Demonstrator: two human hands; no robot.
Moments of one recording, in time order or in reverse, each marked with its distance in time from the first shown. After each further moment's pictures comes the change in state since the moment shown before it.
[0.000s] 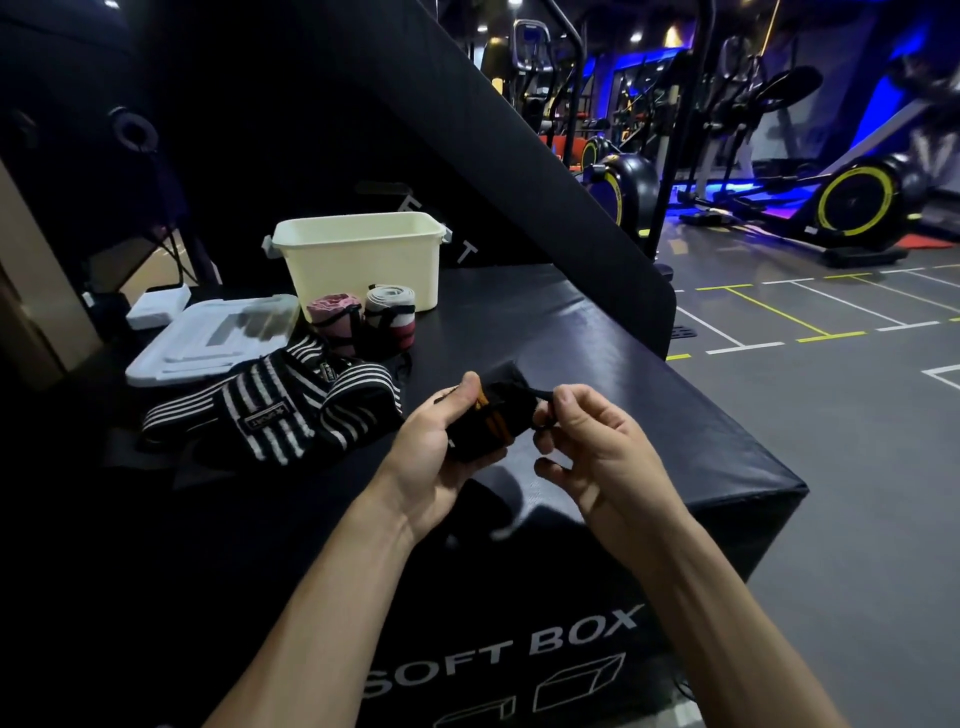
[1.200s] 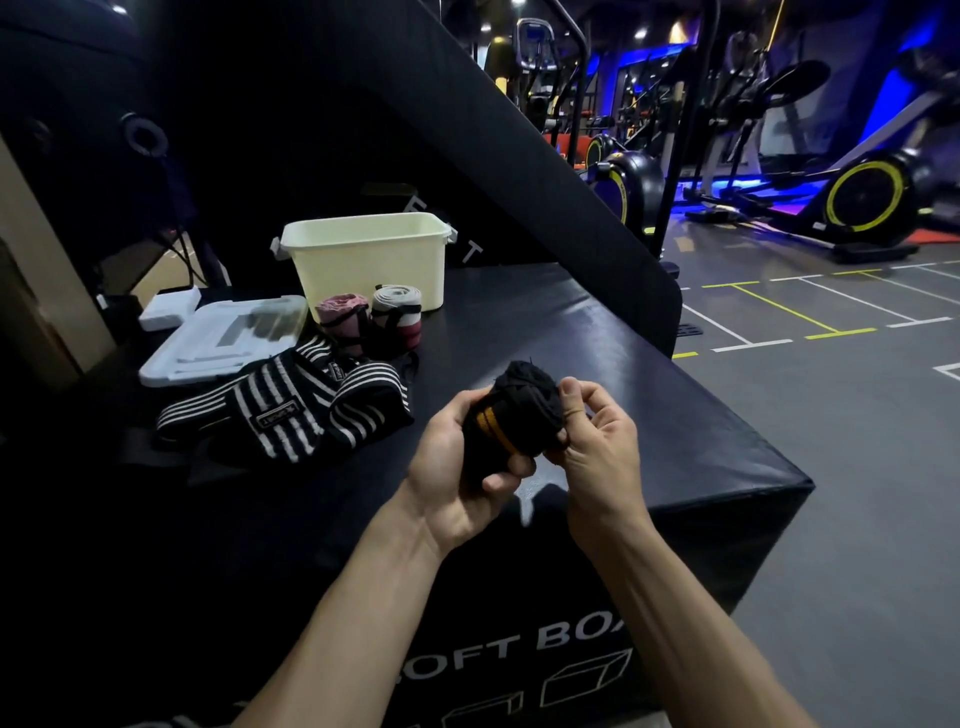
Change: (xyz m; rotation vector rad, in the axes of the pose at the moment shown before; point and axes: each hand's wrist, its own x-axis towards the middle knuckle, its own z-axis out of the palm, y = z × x) left_hand -0.011 0.000 0.014 -0.288 -0.245 -0.264; right_hand 0.020 0.029 0.011 -0.144 0.322 -0.279
